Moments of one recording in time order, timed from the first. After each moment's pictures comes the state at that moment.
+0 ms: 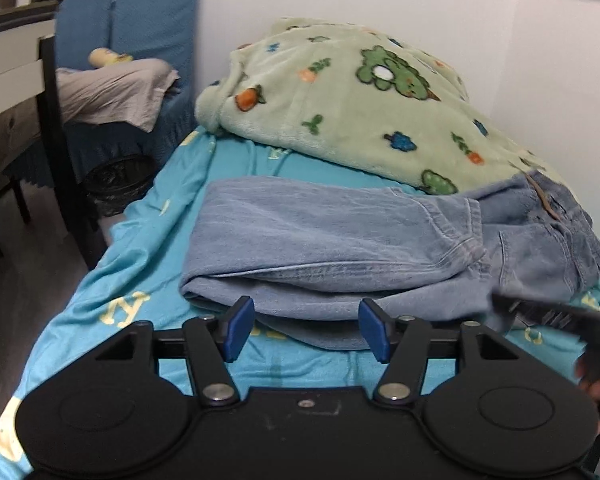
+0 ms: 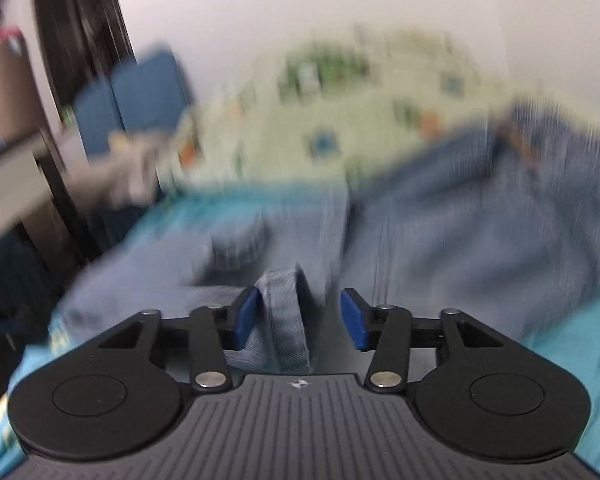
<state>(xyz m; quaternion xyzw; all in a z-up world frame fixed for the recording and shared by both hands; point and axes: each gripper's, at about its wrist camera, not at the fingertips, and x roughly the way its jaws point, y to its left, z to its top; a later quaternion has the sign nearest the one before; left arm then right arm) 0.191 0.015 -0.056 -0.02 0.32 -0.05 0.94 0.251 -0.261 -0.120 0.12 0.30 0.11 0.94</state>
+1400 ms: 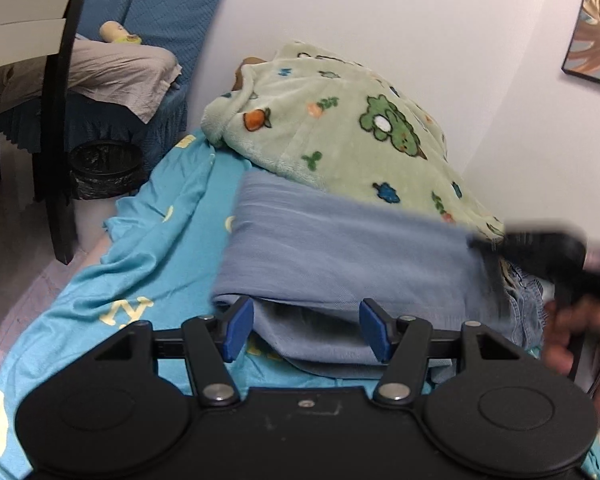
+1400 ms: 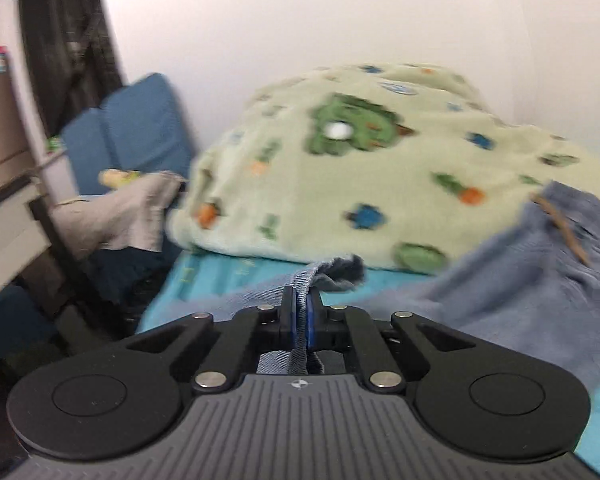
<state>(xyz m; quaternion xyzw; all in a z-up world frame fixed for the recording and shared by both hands) 0.183 0.089 -0.035 -0.15 0.30 -0.10 0.94 0.285 -0.202 -0.023 0.14 0.25 0.04 0.96</state>
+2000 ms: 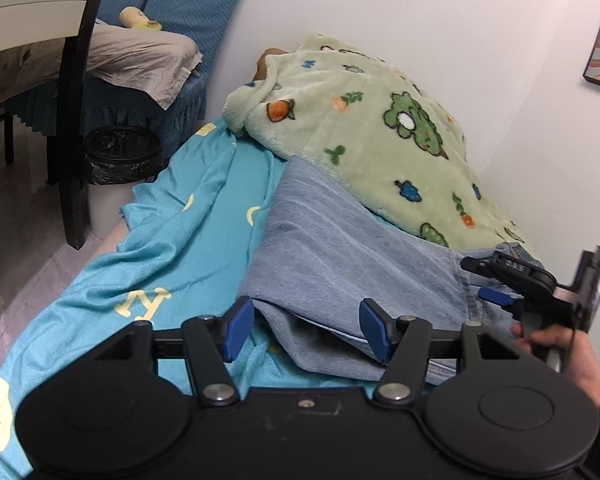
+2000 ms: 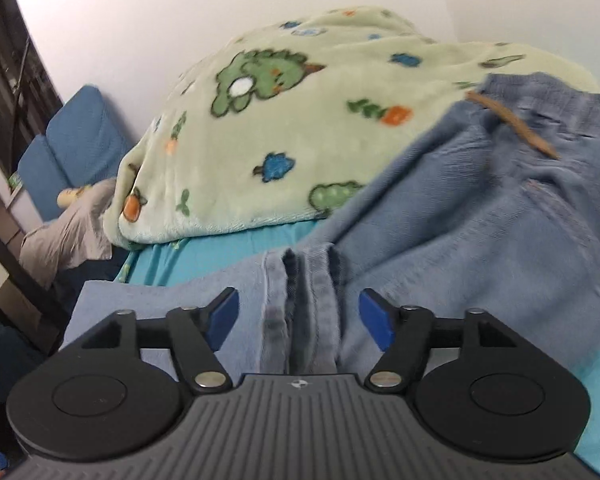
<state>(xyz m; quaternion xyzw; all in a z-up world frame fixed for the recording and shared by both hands) 0.192 0.098 -0.044 -0.17 0.31 -0.08 0.93 0.338 -0.269 -0.098 0.22 0.28 0.04 0.93</state>
